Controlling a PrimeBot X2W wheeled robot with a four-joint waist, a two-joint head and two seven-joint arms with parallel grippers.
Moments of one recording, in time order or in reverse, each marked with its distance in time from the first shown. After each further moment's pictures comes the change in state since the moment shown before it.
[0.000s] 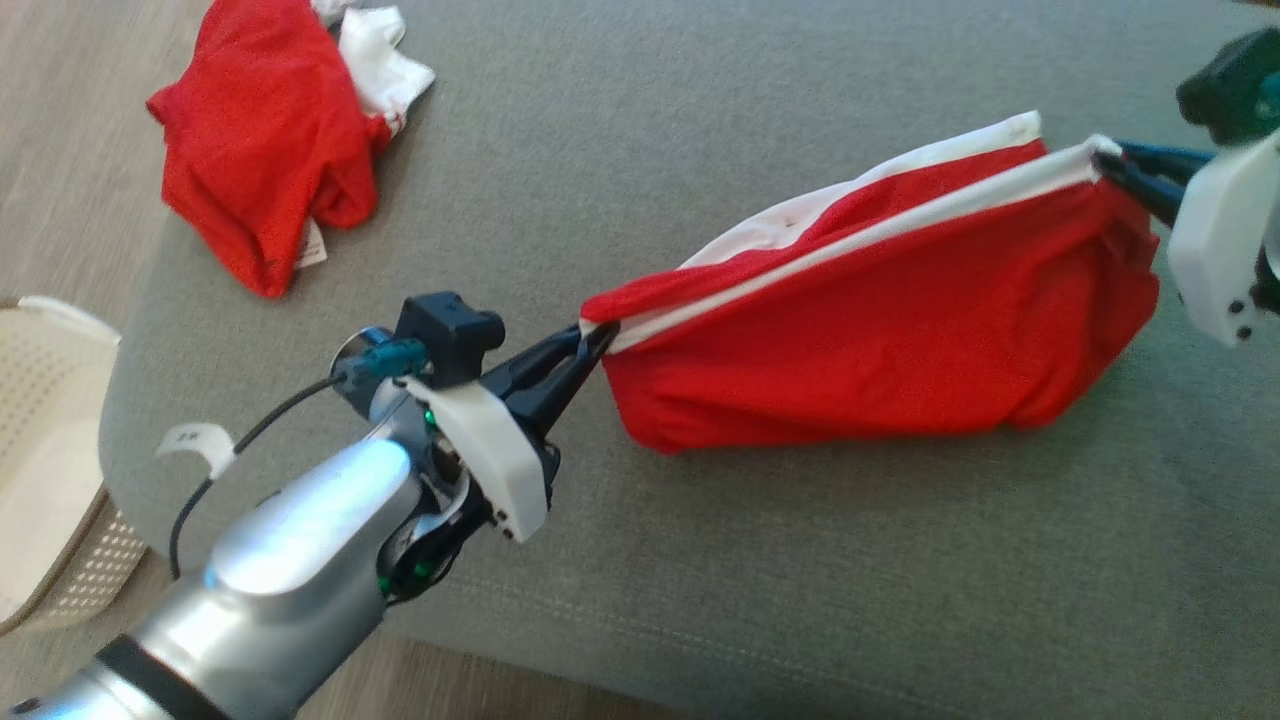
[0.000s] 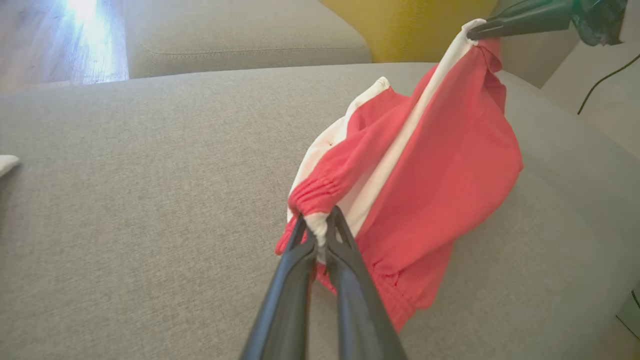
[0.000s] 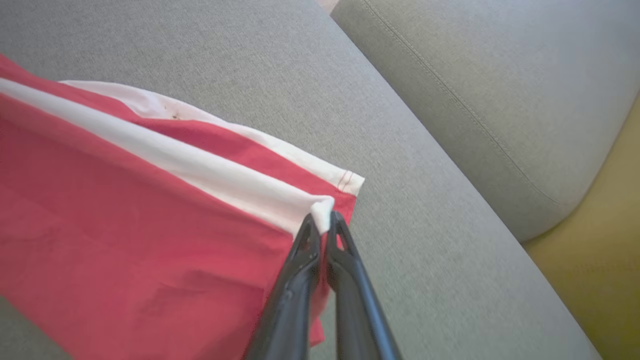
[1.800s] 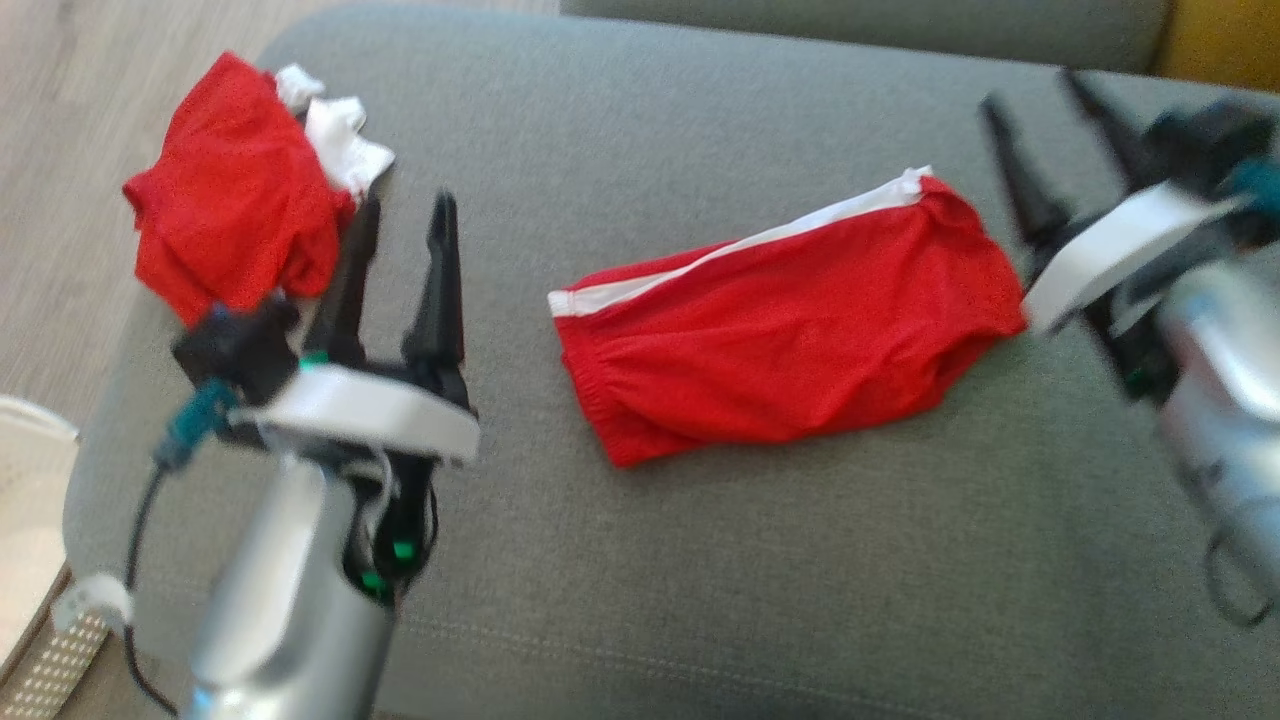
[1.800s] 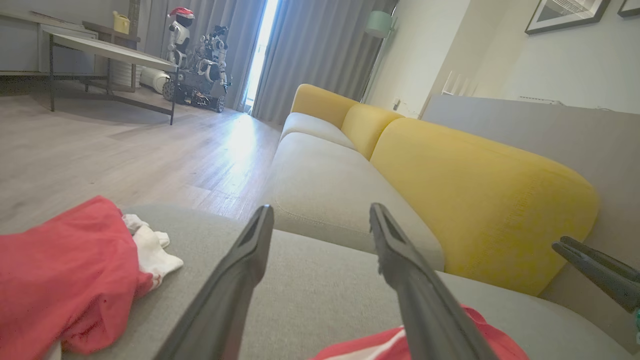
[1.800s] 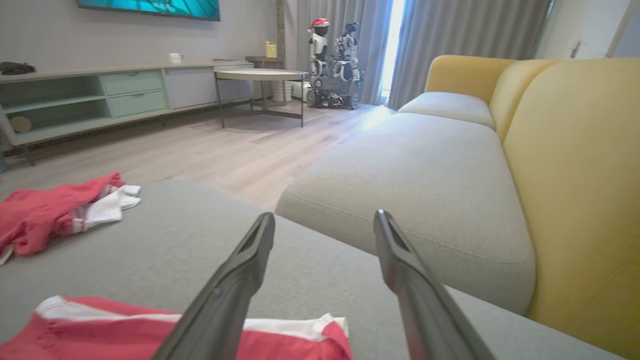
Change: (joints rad) left arm 0.271 -0.307 0.758 -0.077 0.282 0.072 -0.088; right arm 0.143 0.451 -0.349 0.536 -0.097 0.000 -0.672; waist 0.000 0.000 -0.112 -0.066
